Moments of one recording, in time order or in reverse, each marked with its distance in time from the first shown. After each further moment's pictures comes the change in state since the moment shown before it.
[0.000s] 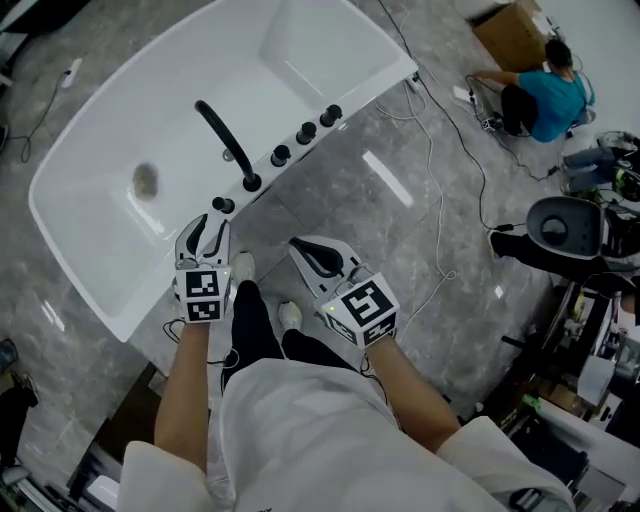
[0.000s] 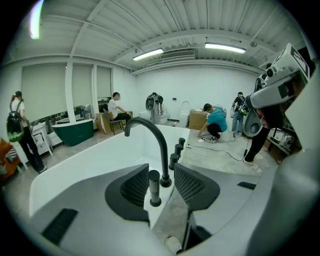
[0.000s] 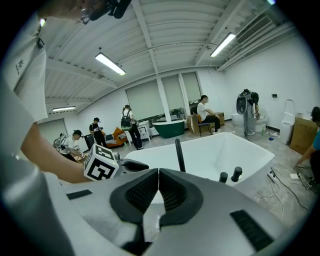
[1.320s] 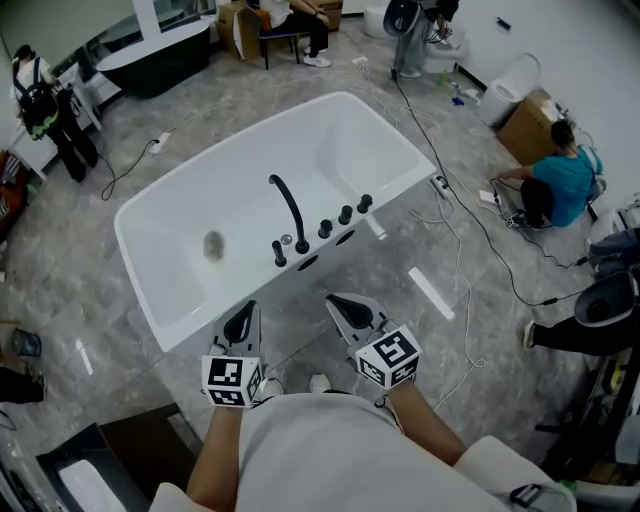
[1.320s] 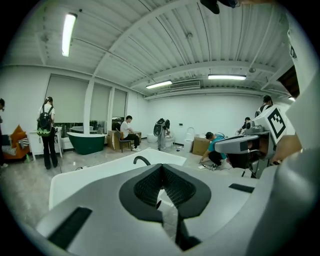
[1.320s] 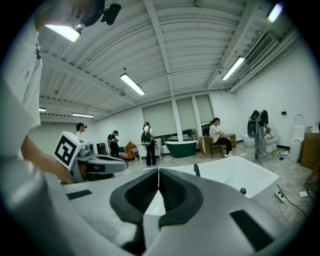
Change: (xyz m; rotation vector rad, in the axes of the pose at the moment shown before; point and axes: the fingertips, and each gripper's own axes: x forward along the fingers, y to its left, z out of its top) left arm -0.255 -0.068 0.066 -0.119 -0.264 0.074; right arm -0.123 0.102 0.041 -0.113 -0.223 0.098
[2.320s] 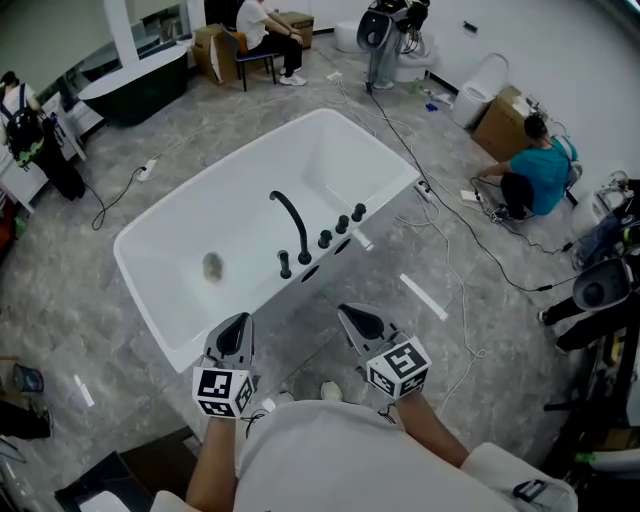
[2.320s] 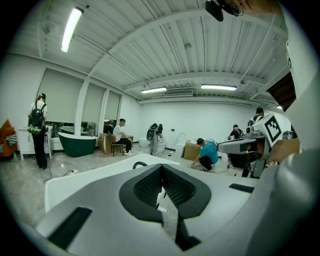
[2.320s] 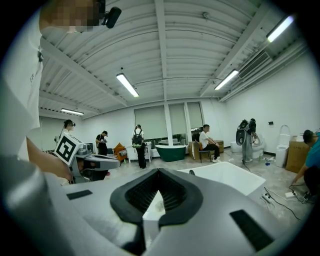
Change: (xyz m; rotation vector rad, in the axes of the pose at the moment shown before) left arm -0.051 0.050 0.019 -0.004 -0.060 -0.121; right arm -0.011 0.047 0.027 -0.021 -0.039 -0.151
